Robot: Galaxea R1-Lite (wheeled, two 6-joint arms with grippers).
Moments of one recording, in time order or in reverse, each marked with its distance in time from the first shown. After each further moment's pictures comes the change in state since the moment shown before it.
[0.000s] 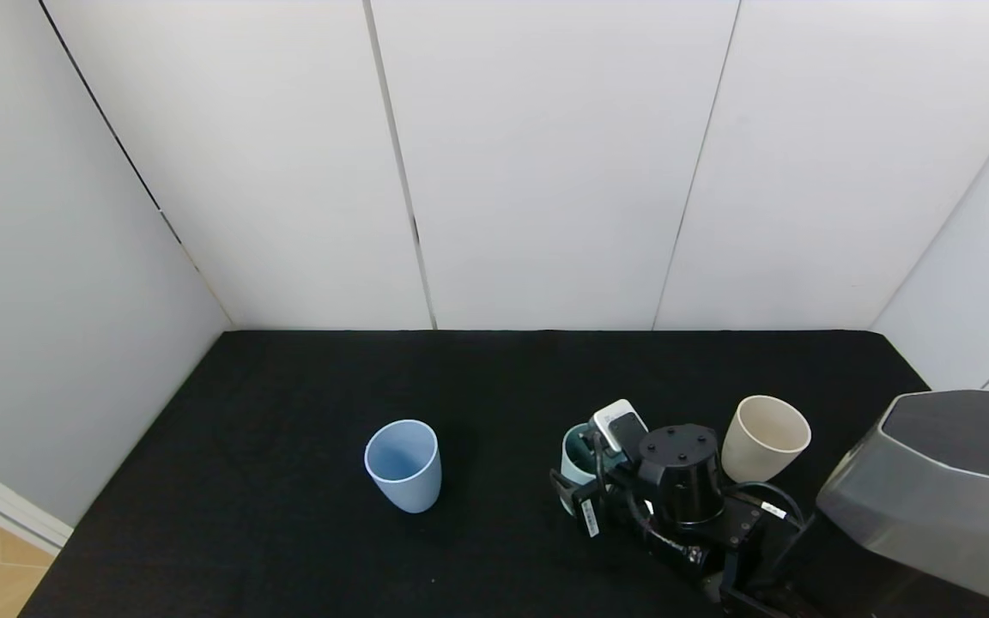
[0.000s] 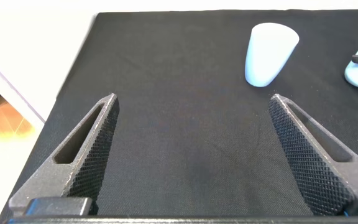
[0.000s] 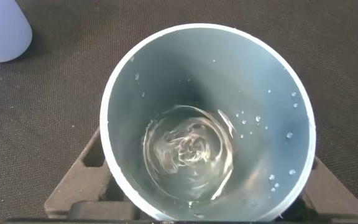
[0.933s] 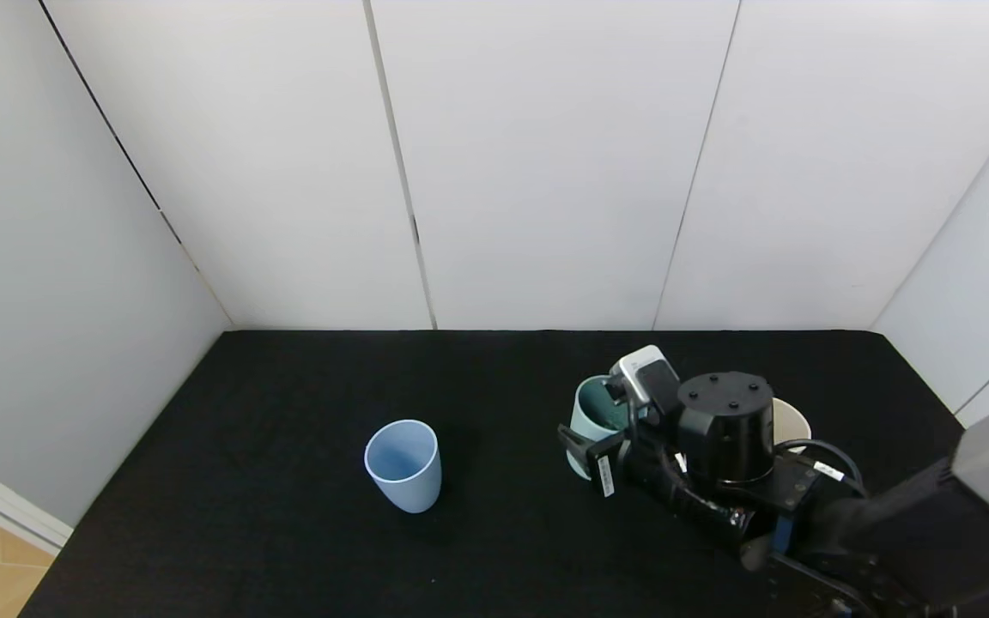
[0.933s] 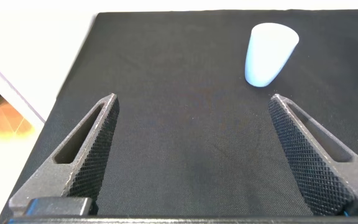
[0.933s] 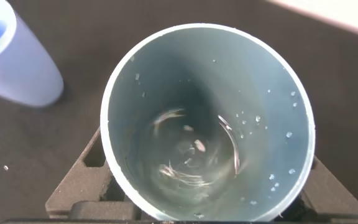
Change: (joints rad) left arm 0.000 0.000 0.000 0.000 0.000 0.000; right arm -0.006 -0.193 -0.022 0.123 0.001 -0.004
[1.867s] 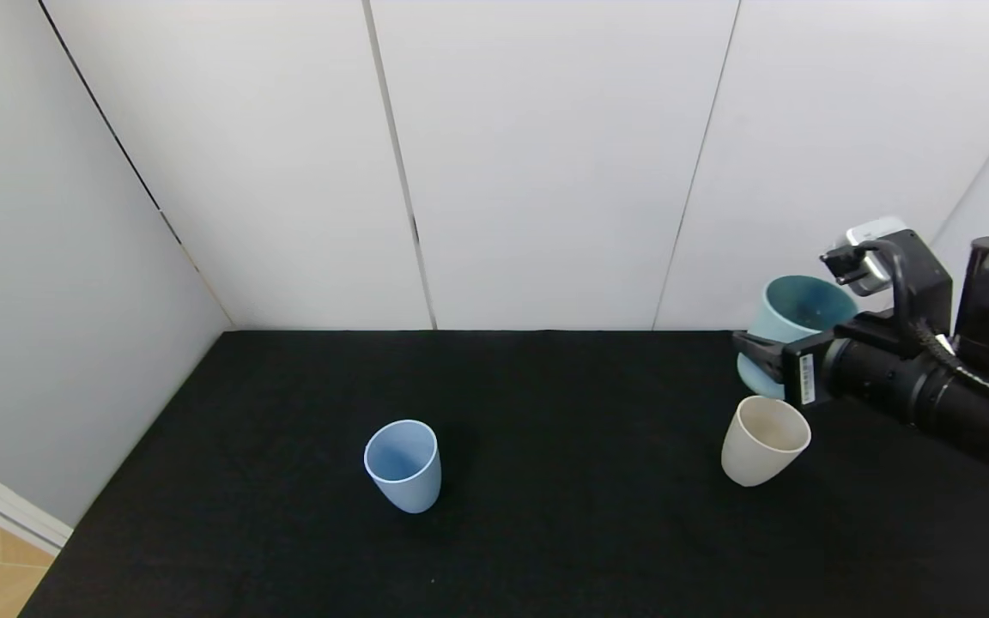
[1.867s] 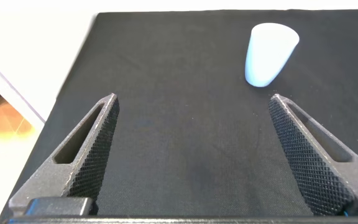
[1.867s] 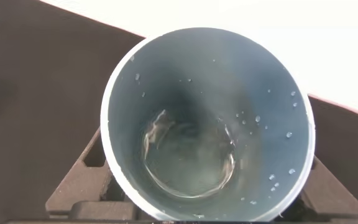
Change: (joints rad) left arm 0.000 0.000 0.000 0.000 0.000 0.000; right arm -0.301 -0.468 -0.010 0.428 0.011 -0.143
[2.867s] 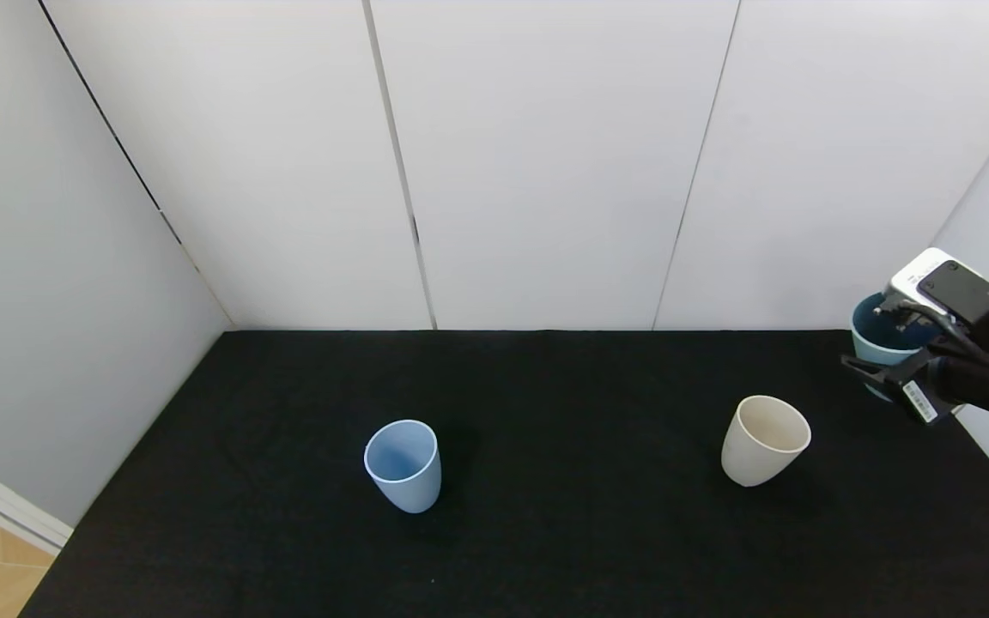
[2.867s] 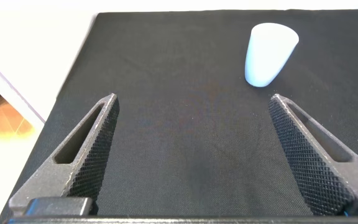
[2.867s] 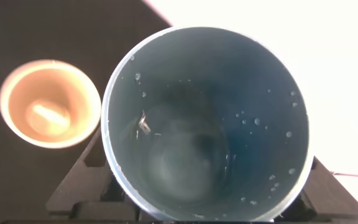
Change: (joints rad) left arm 0.000 0.000 0.000 0.000 0.000 0.000; right arm -0.330 -0.042 0.015 0.128 0.106 -0.562
